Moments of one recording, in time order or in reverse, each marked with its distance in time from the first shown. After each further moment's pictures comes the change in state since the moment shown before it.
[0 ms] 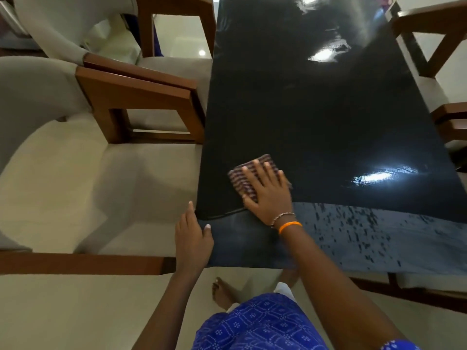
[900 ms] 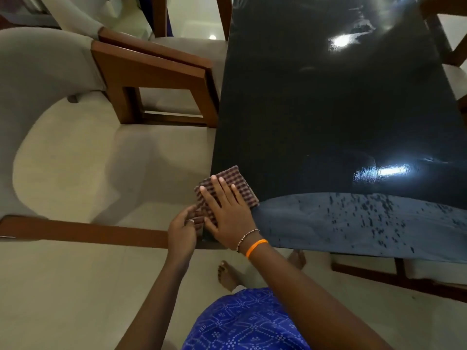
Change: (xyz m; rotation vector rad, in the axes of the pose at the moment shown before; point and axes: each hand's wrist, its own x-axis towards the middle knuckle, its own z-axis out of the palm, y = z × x) left_hand -0.018 -0.039 -0.024 -0.619 -0.038 -0.306; right_hand -0.052 -0.120 0.033 0.082 -0.091 -0.269
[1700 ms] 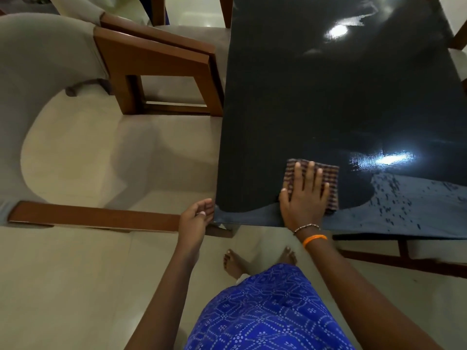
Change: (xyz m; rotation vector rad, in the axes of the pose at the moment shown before) left_hand -0.014 -0.009 -0.011 -0.120 -0.088 -0.059; right_hand -0.067 0.072 -0.017 -0.030 0.154 0.718
